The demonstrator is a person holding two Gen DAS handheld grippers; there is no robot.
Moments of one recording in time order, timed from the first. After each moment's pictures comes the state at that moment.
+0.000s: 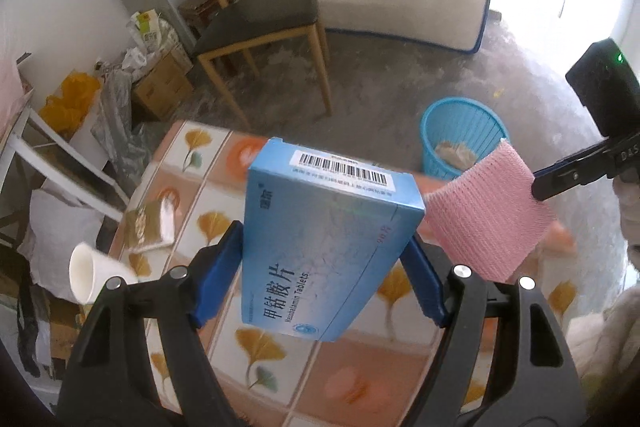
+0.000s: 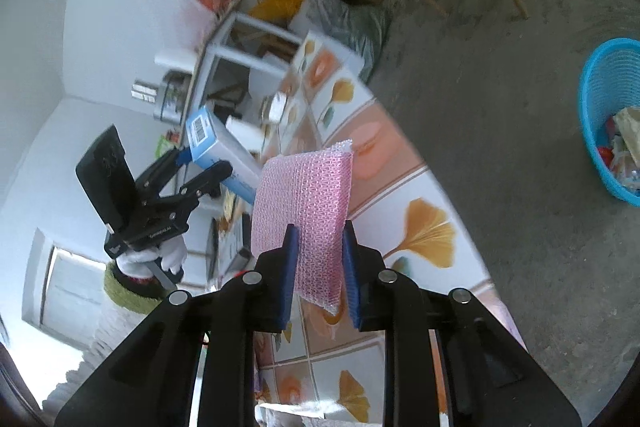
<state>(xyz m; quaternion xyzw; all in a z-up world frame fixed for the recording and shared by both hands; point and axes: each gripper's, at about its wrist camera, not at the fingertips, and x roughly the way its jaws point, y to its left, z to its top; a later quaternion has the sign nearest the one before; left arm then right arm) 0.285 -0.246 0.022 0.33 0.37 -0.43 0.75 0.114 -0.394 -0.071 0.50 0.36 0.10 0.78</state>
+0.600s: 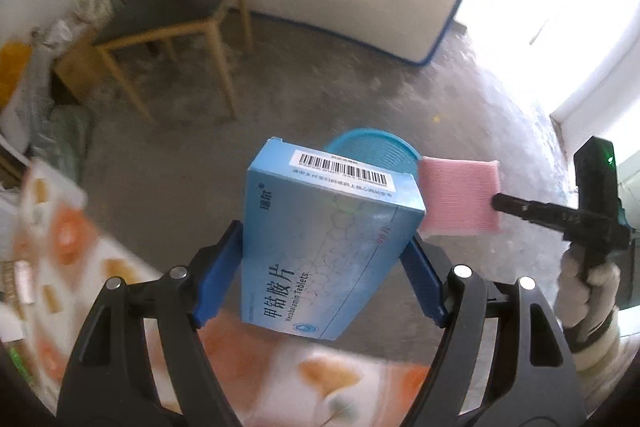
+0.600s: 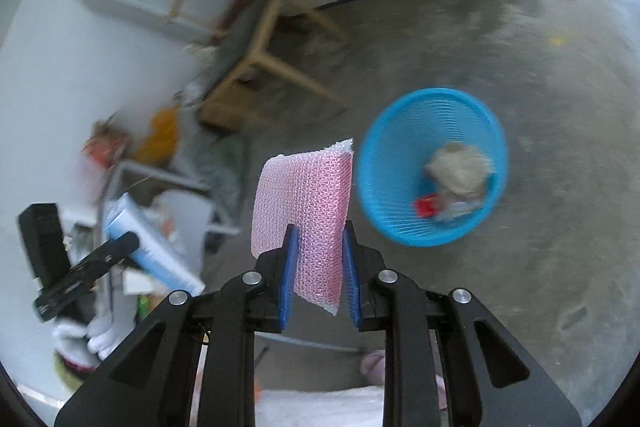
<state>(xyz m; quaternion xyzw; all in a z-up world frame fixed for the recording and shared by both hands) 0.240 -0.453 -0.034 0.26 0.48 -0.48 0.69 -0.039 -0.551 -0.125 0.54 0.29 -0.20 0.76</state>
